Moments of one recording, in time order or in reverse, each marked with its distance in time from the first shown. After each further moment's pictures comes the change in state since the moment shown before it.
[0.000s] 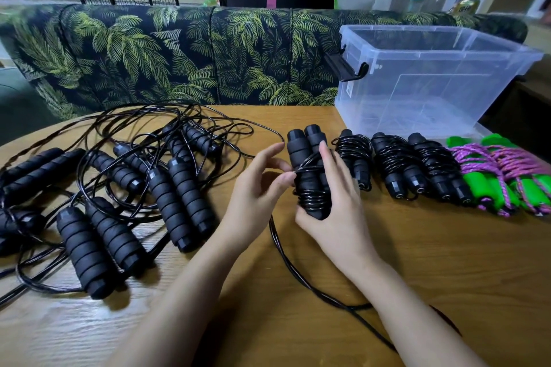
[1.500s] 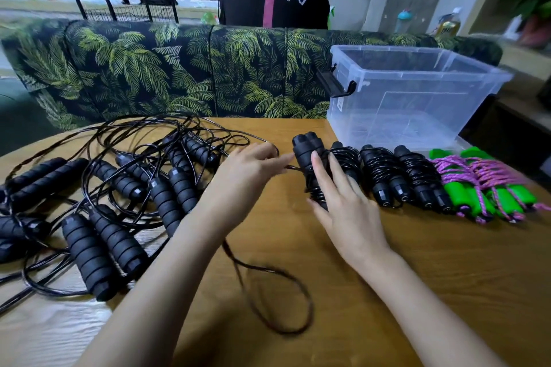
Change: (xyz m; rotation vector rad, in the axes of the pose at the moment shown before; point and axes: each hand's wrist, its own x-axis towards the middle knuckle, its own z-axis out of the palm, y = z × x) left_hand 0.032 0.020 -0.029 0.875 -0.112 0.529; right_hand 0.011 0.005 -0.027 -0.661 0.038 -0.223
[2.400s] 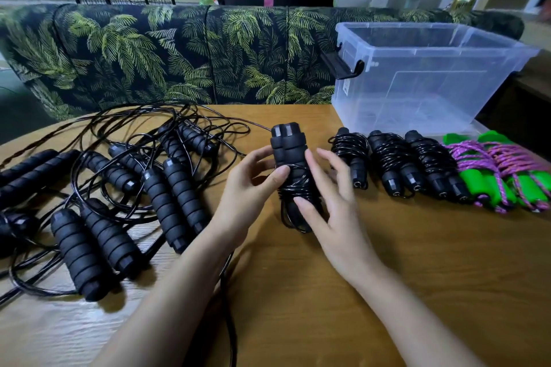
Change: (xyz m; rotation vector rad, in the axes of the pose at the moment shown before) left_hand -0.021 0.027 0.025 -1.137 0.094 -0.768; right_hand -0.015 -0.019 0.017 0.788 0.007 0.068
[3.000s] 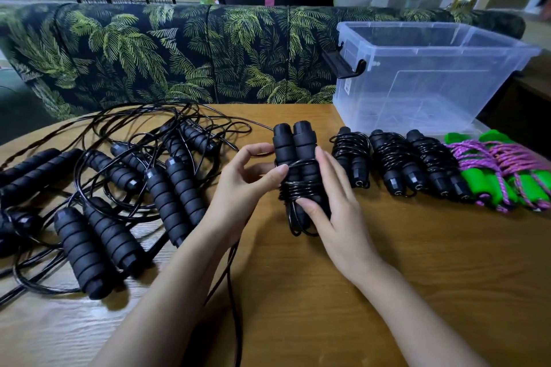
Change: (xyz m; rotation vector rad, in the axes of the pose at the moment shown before) left_hand -0.005 0.011 -0.010 -0.113 -0.024 -0.033; right_hand 0.001 0.003 0.001 -0.002 -0.007 0.020
